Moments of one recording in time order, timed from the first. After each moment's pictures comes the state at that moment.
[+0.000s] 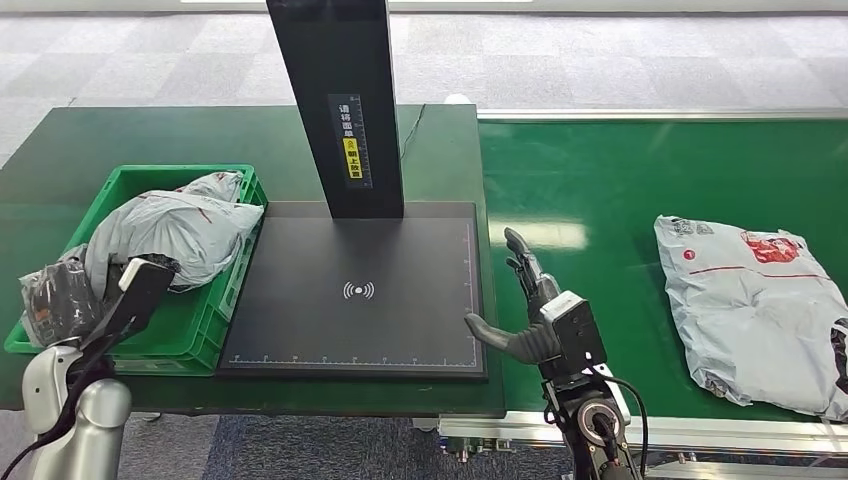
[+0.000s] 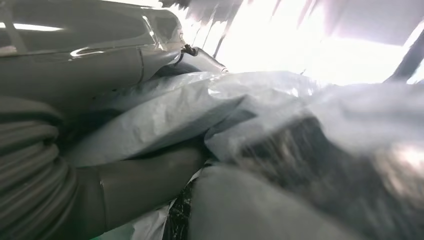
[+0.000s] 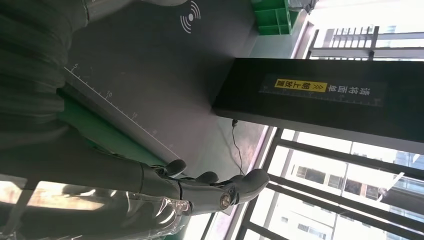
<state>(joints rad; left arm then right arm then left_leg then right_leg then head) -0.21 0.09 0.26 -1.41 -1.00 0.18 0.06 -0.15 0.11 0.13 -1.35 0.22 0.17 -0.33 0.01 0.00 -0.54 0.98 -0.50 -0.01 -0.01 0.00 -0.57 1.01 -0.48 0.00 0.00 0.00</state>
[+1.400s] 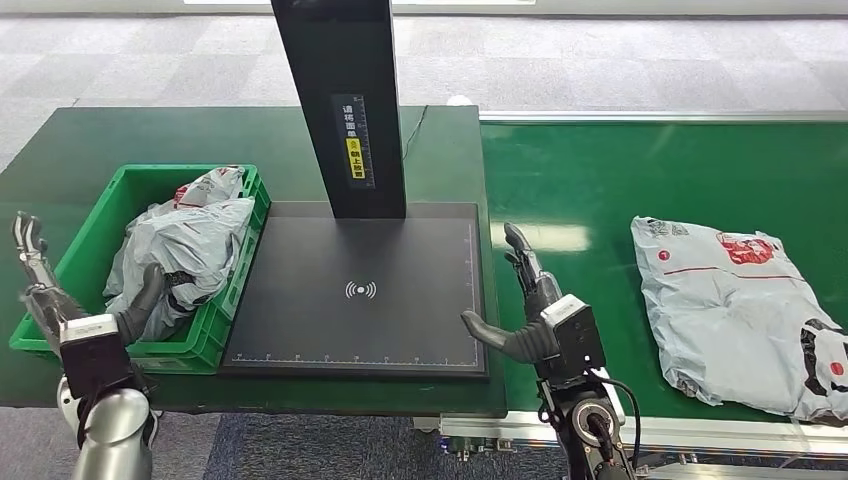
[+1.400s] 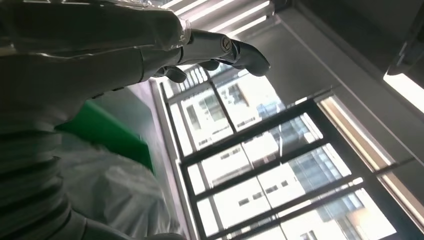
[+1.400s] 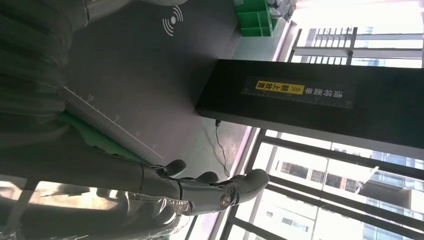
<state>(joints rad) -0.14 -0.02 0.16 -1.52 -0.31 0.31 -0.55 -0.15 0.11 0.16 -1.36 0.19 0.13 -0.37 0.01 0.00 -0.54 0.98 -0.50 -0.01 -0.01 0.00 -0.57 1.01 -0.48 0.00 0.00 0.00</state>
